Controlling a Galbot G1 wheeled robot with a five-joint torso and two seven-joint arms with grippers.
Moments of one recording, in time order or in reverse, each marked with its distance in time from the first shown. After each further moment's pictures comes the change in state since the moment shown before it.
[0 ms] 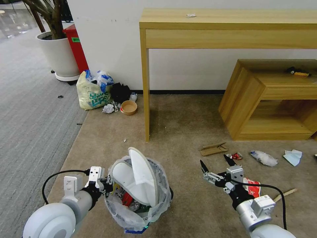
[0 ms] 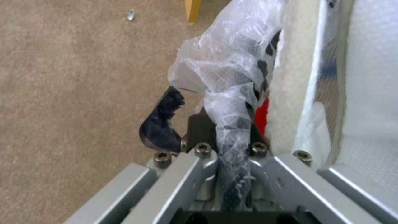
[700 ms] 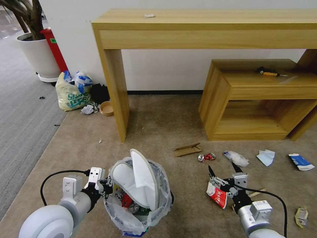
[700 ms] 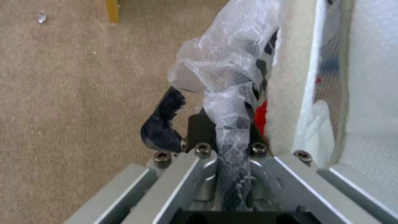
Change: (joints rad) left arm 0.022 0.005 0.004 -0.016 0.035 0.000 0.043; right arm 0.018 0.069 0.024 -0.195 -0.036 -0.015 0.092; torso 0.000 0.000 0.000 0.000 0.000
